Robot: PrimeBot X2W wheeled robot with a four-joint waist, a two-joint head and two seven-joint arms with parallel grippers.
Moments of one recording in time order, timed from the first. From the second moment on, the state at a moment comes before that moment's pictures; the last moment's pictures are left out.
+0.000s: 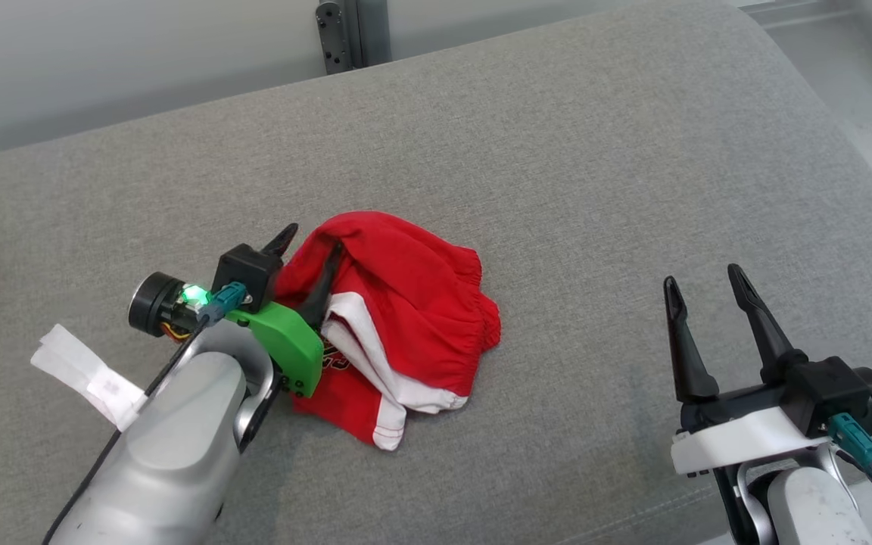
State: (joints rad) left arm -0.69 0.22 -0.72 0.79 -0.46 -0.07 -0.26; right arm -0.06 -0.05 0.04 0.01 0.06 0.13 -0.26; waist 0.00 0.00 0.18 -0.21
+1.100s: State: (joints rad) left arm 0.03 0.10 -0.21 0.16 -0.35 0.08 -0.26; right arm 0.04 -0.05 0.01 0.05 0.09 0.13 -0.26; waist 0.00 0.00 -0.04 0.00
